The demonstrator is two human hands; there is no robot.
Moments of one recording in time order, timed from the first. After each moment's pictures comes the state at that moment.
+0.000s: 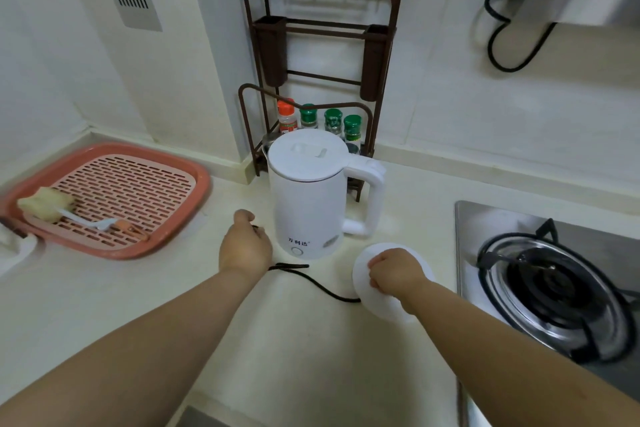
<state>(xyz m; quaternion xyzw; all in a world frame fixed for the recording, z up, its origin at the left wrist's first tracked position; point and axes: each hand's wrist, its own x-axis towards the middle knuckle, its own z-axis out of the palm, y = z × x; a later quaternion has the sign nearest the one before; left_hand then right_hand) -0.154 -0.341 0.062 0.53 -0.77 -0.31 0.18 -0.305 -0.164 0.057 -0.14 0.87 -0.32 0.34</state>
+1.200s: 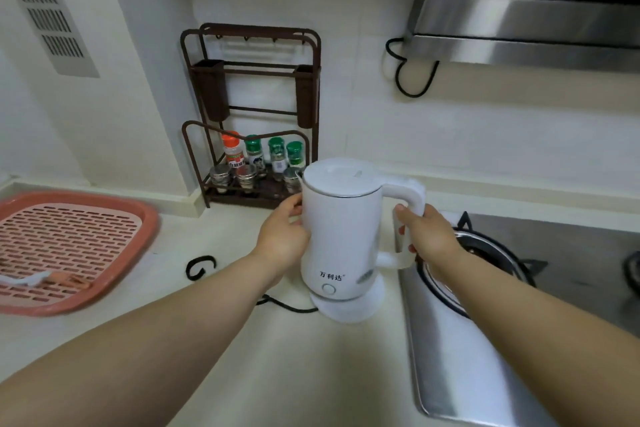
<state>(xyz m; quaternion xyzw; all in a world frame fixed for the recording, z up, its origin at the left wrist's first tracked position) -0.218 -0.253 0.148 0.31 -0.71 -0.61 0.17 -0.346 -0.081 0.148 -0.09 0.85 -0.50 0.16</state>
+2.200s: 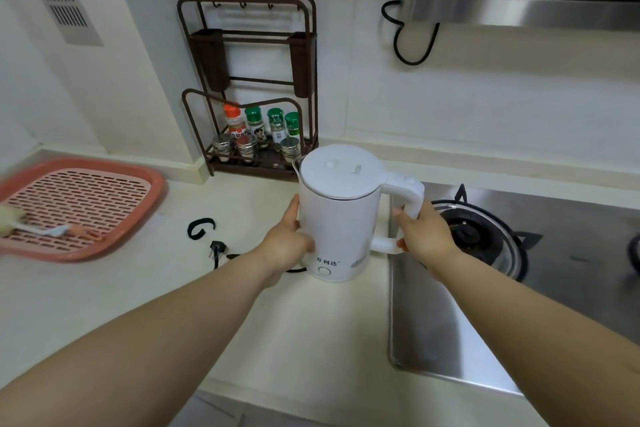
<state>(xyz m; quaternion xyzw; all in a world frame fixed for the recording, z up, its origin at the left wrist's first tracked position) -0.194 -0.200 0.118 0.34 -0.72 -0.61 0.01 -0.324 -0.033 0.124 -0.13 0.85 -0.47 0.18</state>
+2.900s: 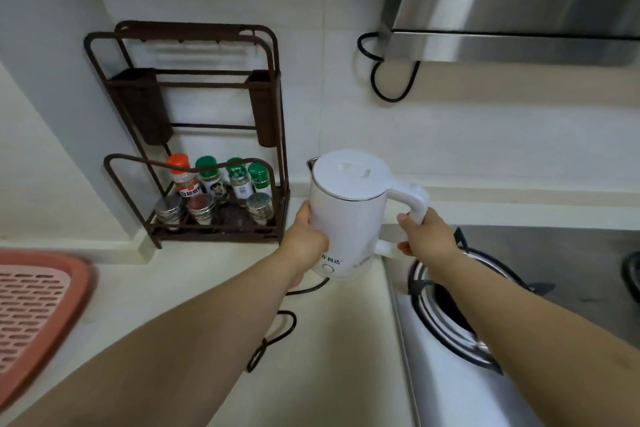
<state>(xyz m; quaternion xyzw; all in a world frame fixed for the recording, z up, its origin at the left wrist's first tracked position) -0.350 -0.271 0.120 0.28 -0.72 -0.64 0.01 -0.433 -0.098 0.132 -0.03 0.86 -0.50 0.12</state>
